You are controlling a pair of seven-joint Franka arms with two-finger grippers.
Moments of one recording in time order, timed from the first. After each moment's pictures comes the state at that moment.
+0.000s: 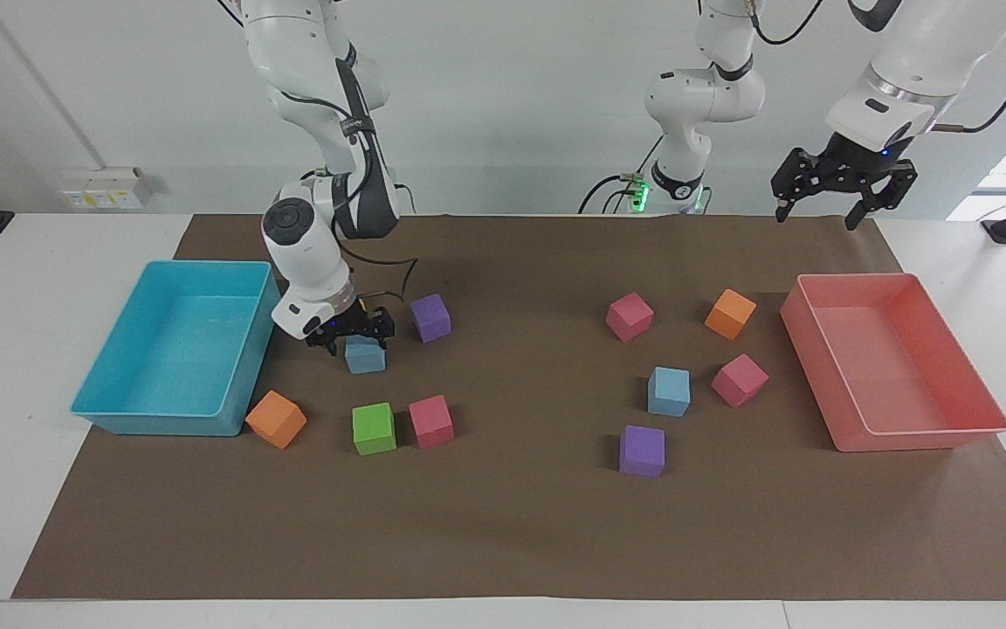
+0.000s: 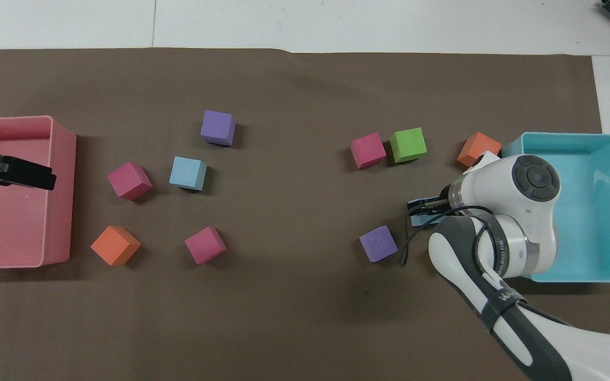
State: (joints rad) left arm -0.05 -0.02 -0.07 -1.51 -0.02 1.49 0.10; right arm 0.26 0.17 -0.10 -2.19 0.12 2.34 -0.02
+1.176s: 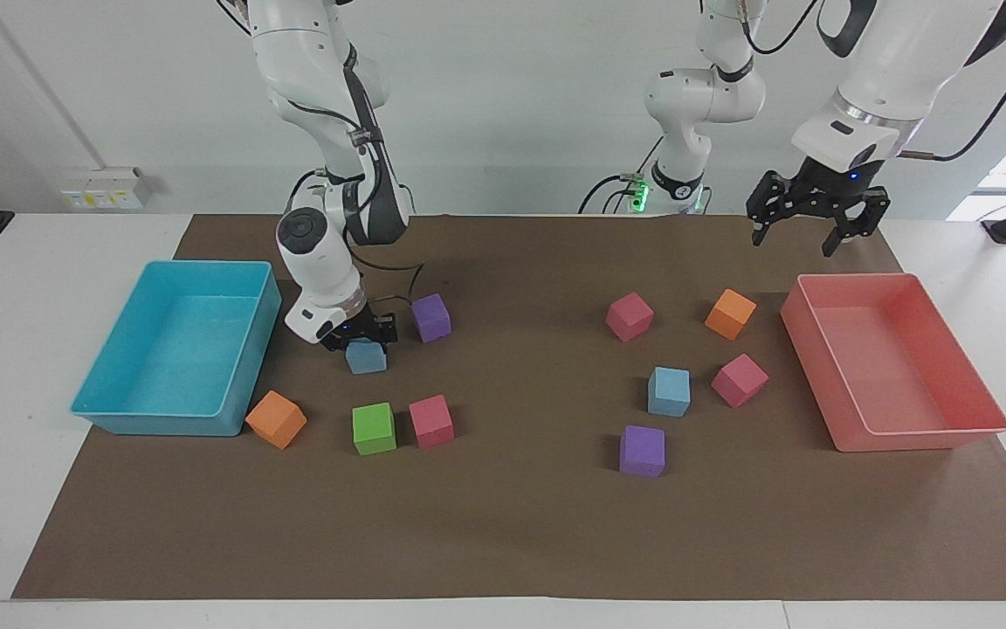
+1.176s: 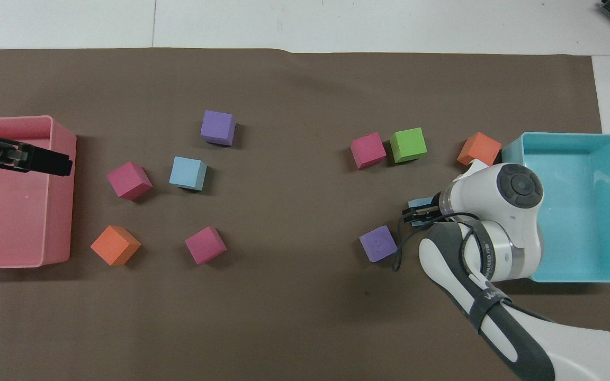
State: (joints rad) left arm -0.11 0.01 -0.07 -1.57 -0.02 1.66 0.10; right arm 0.28 0.18 -0.10 -2.21 0.13 2.38 -0.03
